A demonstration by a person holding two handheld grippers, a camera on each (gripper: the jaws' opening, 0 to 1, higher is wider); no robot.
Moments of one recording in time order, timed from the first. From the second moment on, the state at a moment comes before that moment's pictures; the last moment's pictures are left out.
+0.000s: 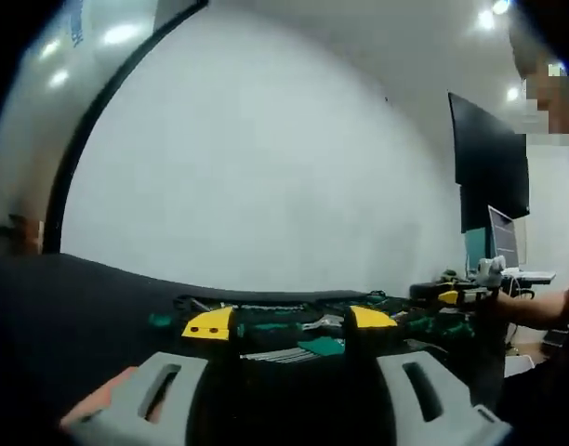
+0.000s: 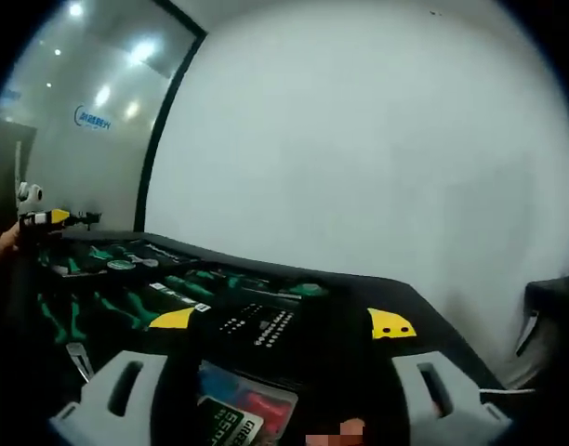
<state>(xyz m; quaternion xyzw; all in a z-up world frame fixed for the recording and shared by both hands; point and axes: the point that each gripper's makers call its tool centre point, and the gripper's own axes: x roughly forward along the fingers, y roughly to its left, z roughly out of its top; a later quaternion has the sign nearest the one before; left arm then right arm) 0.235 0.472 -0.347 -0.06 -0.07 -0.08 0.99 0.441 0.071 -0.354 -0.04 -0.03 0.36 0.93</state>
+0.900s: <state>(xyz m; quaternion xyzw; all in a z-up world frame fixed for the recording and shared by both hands) 0.195 0.487 -0.297 -0.13 -0.21 -0.10 0.97 0.441 0.066 -0.353 -0.02 -0.03 0.36 0.93</state>
